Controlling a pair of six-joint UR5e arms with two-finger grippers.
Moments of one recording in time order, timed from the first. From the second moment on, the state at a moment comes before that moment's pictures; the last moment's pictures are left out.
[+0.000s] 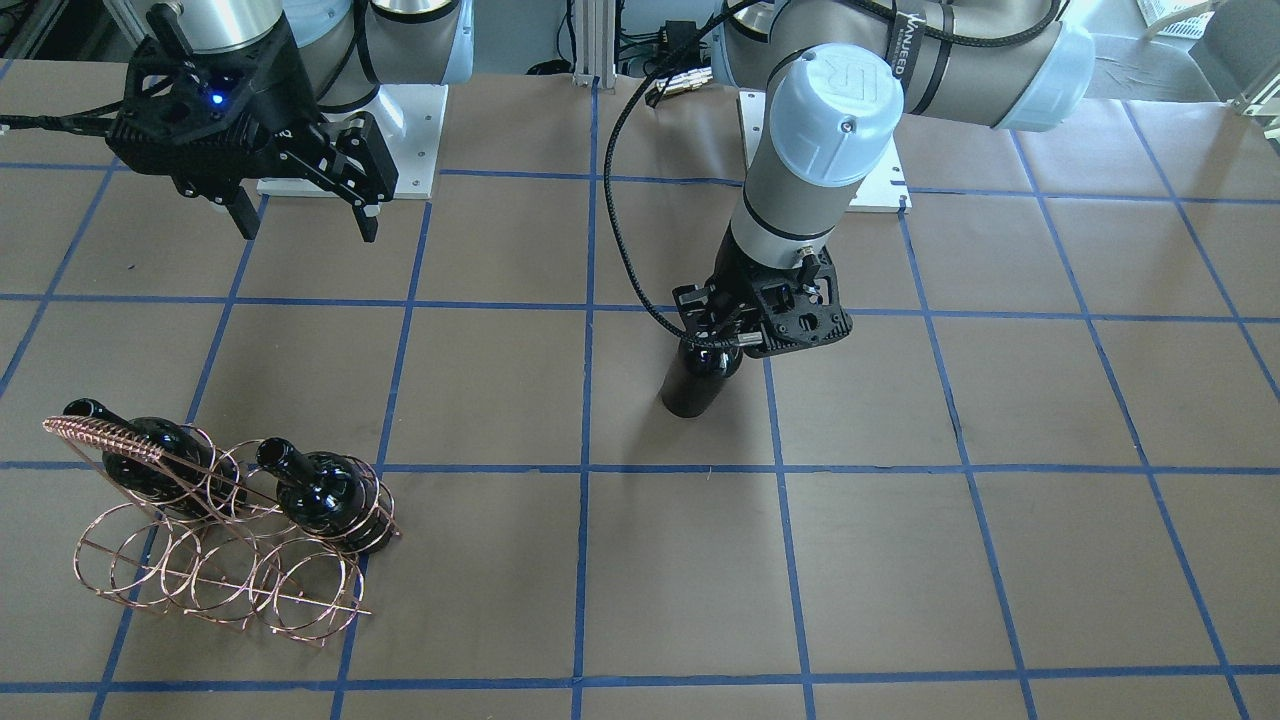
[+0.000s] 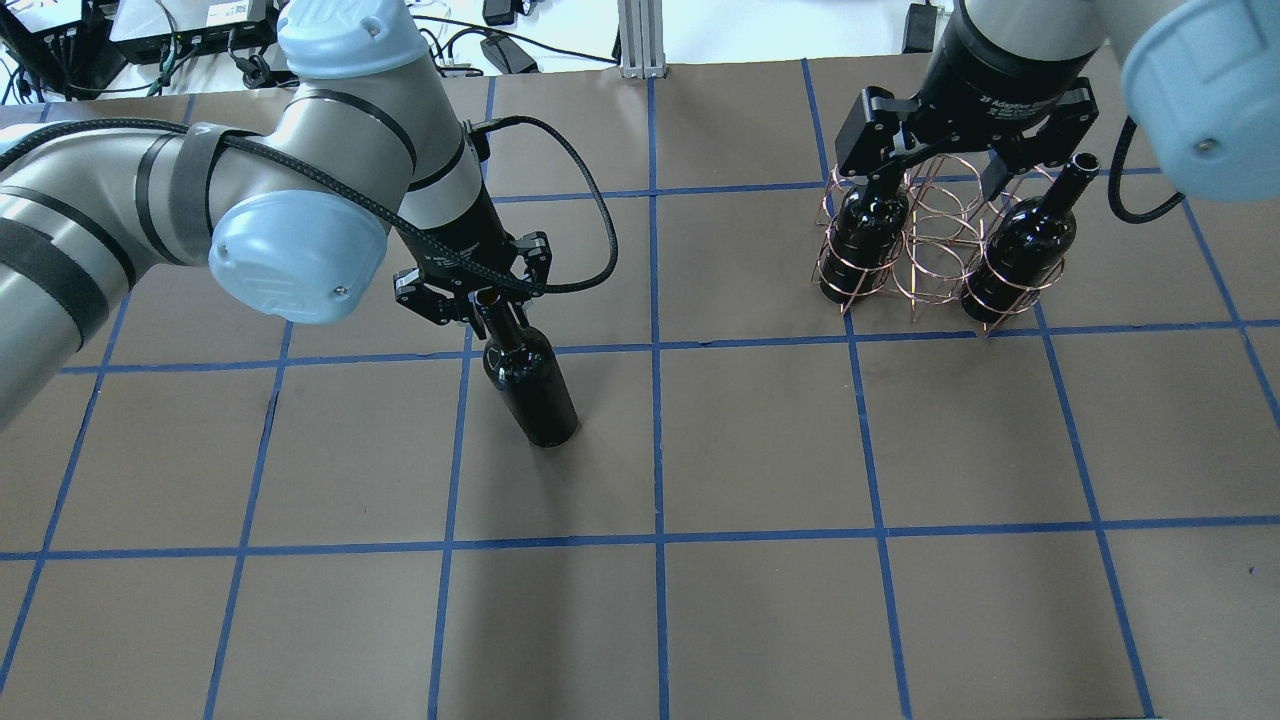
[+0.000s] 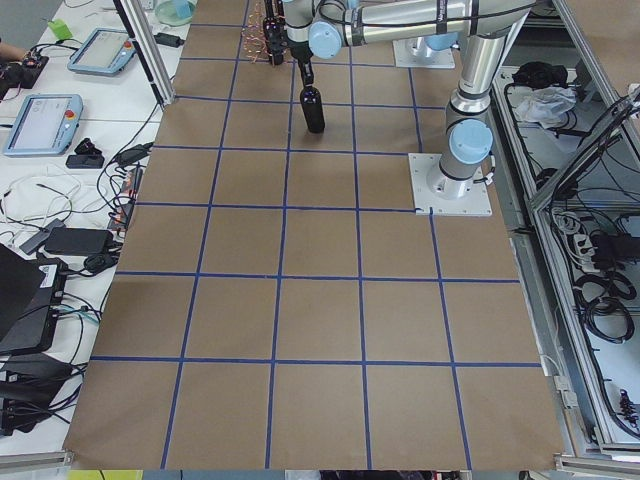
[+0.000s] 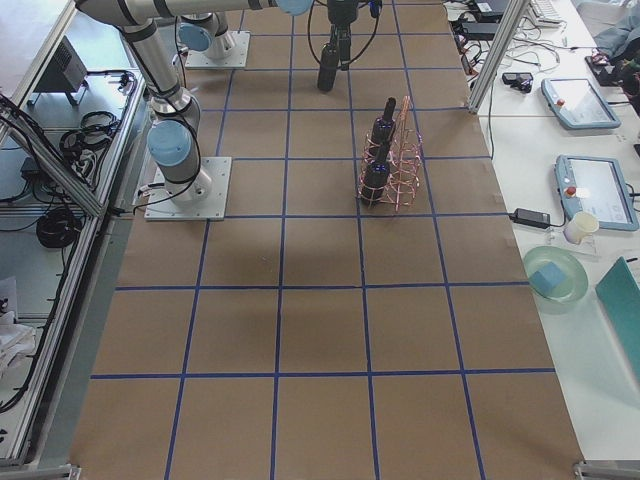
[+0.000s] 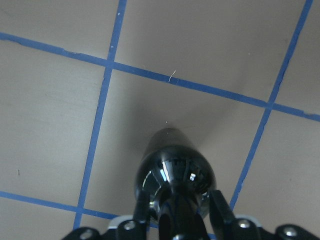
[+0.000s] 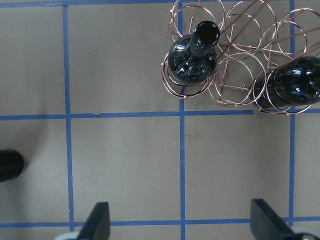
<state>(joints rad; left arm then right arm) -1.73 -1.71 -1.71 -1.36 1.51 -0.43 1.62 -1.60 1.54 -1.61 -1.57 0.06</state>
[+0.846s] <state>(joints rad) -1.63 -1.67 -1.49 -1.46 1.52 -0.26 1.62 -1.60 1.54 -1.61 -1.58 0.06</state>
